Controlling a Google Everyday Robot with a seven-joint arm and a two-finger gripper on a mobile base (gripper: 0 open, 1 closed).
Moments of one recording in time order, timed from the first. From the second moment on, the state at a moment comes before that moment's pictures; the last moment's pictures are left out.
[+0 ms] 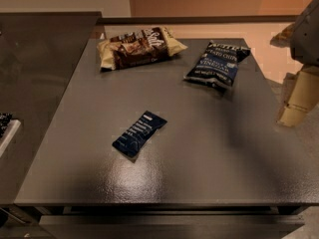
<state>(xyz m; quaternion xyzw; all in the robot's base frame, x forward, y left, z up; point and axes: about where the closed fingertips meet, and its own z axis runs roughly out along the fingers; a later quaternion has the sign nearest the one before) 0.438 -0.217 0.976 -0.60 0.78 -0.03 0.16</state>
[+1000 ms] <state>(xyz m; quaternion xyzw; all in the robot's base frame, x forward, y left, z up) 0.470 -0.211 0.962 -0.59 0.79 -0.02 0.17</state>
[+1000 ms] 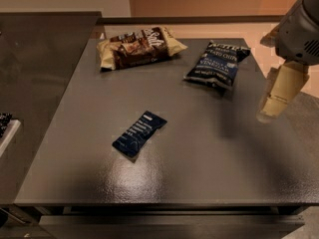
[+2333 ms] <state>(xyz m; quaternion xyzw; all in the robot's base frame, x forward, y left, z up) 0.548 -0.207 0.919 -0.46 0.86 0.01 0.23</state>
